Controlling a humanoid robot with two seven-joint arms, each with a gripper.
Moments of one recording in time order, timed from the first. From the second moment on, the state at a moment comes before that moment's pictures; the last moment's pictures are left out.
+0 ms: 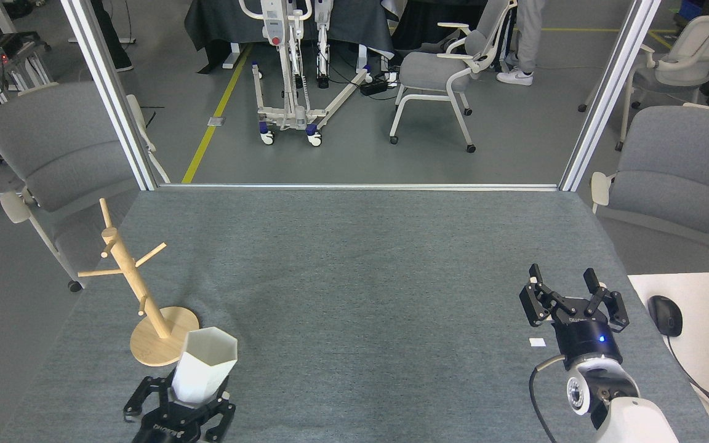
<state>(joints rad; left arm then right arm) 0.15 0.09 0.08 -1.59 -1.69 -0.25 0.08 -0.26 -0.24 0.06 -1.22 1.17 -0.01 -0.17</state>
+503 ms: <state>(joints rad) 0.08 0.10 0.55 -1.60 -1.69 -0.24 0.04 -0.17 -0.14 -0.08 -1.34 1.28 -0.09 -0.06</state>
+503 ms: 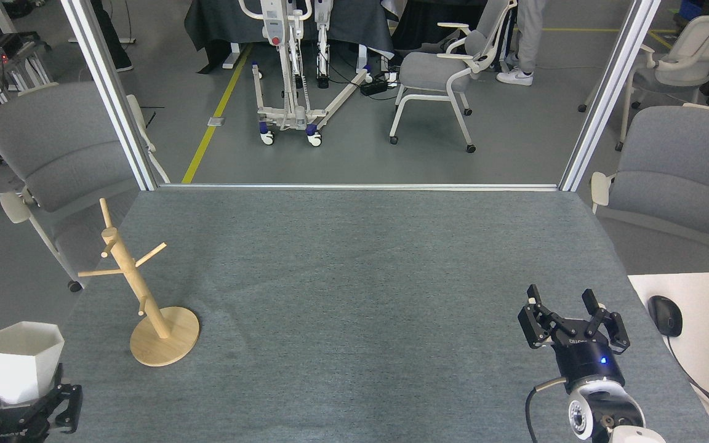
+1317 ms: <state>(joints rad) -0.21 0.08 0.52 -1.49 -1.91 -0.16 -0.02 -0.18 -0.11 -0.08 -1.32 1.29 -0.08 -0.05</state>
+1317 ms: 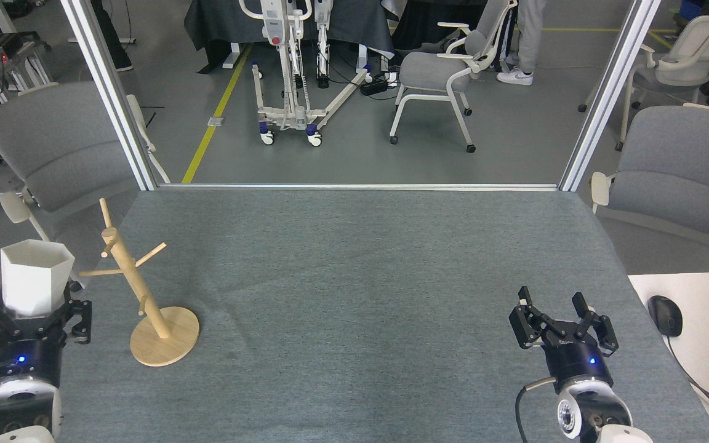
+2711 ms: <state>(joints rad) -0.11 0.02 0.36 -1.57 -1.97 -0.07 -0.01 -0.21 -0.10 -0.08 -1.31 1.28 -0.08 -0.02</state>
